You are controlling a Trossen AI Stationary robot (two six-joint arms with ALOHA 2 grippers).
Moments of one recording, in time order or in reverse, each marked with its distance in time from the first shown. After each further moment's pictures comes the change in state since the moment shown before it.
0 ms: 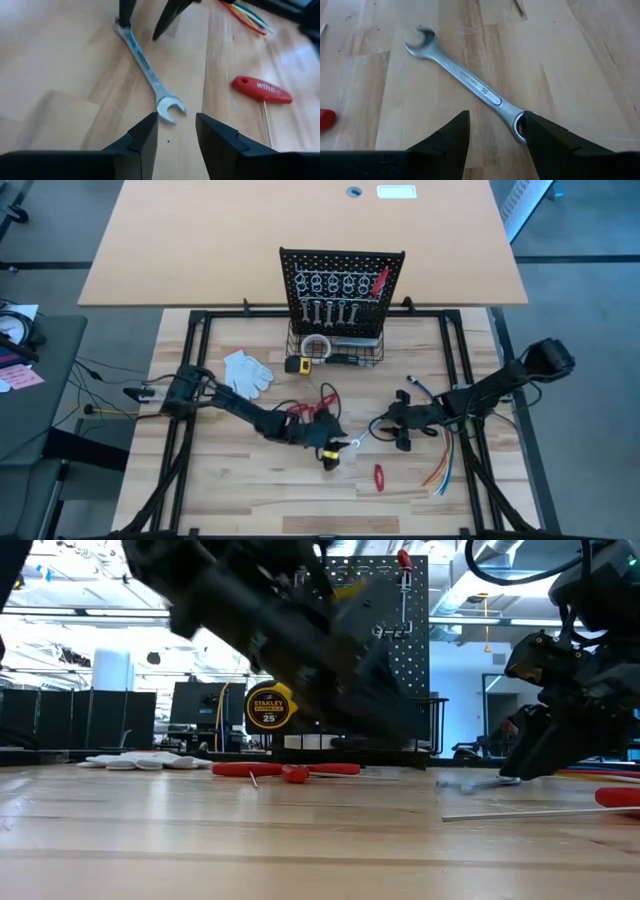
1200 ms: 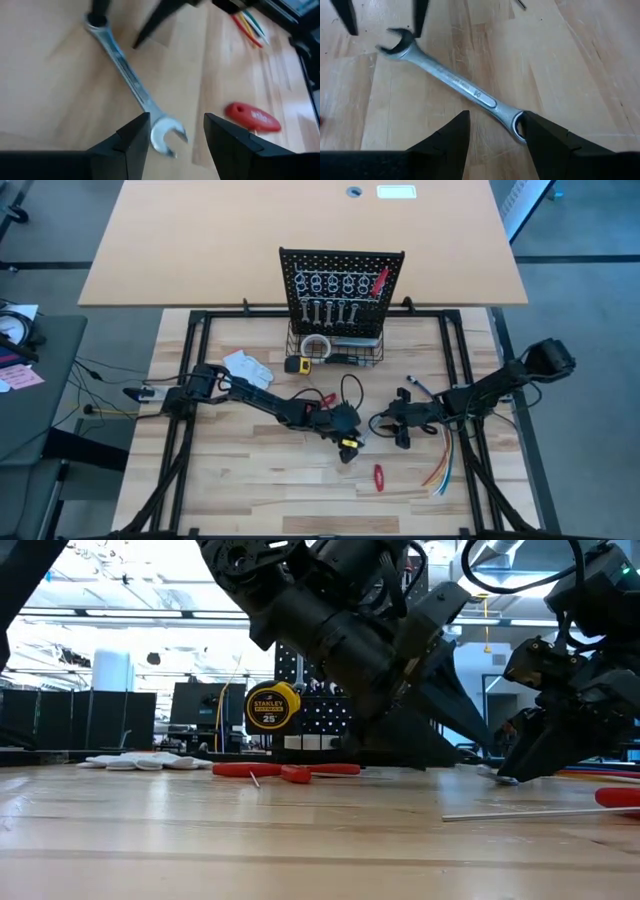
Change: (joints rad) left arm 0.094 0.107 0.260 -0.222 0.228 -0.079; right arm -0.033 -0.001 -0.021 0.017 -0.003 -0.001
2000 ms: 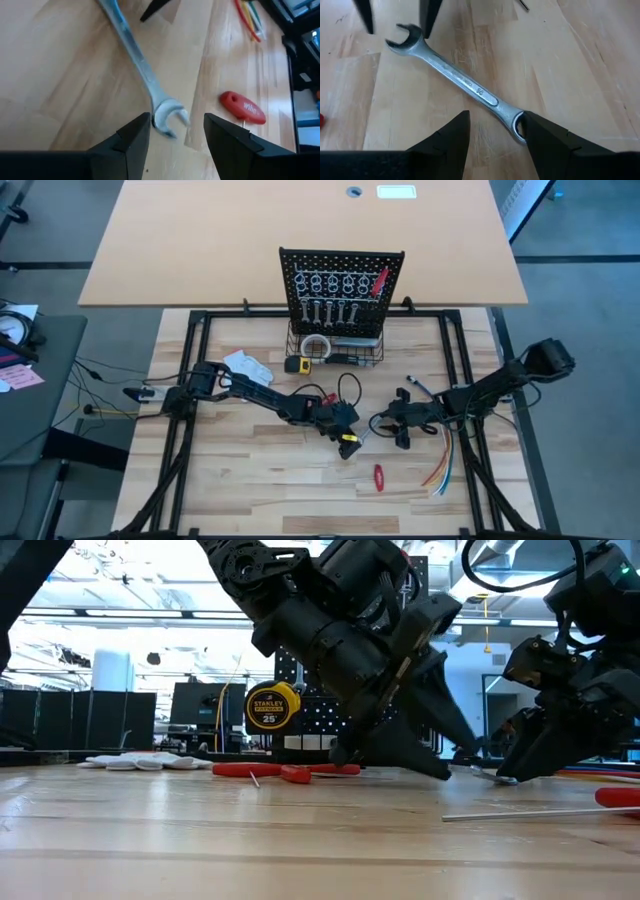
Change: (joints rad) left arm 0.025 0.000 0.000 -0.048 0.130 -0.132; right arm 0.000 0.002 -0.002 0.034 -0.008 -0.025
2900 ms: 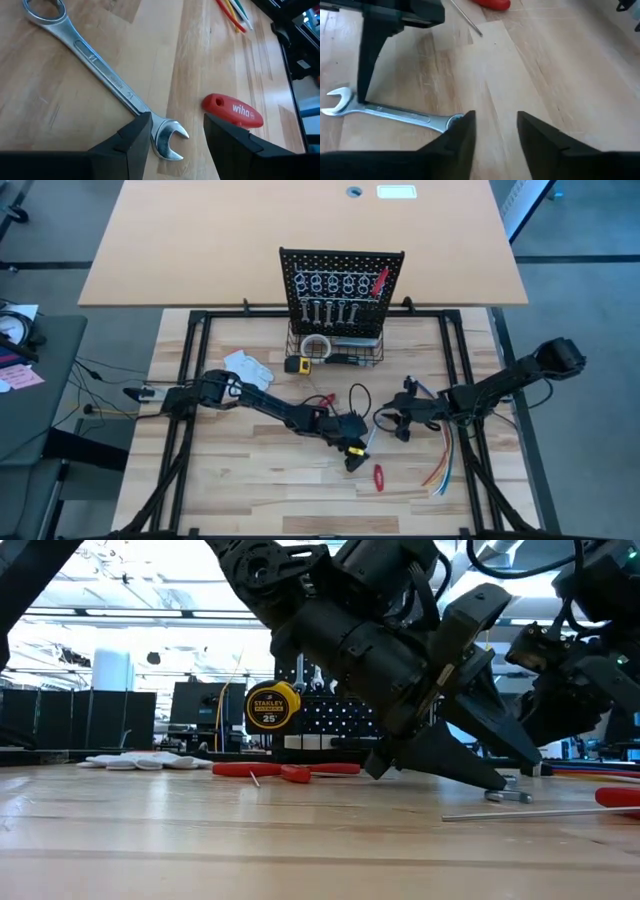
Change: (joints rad) left arm -0.052 0.112 0.113 0.024 -0.027 0.083; right arm 0.000 -0.158 0.001 -0.145 0.158 0.061
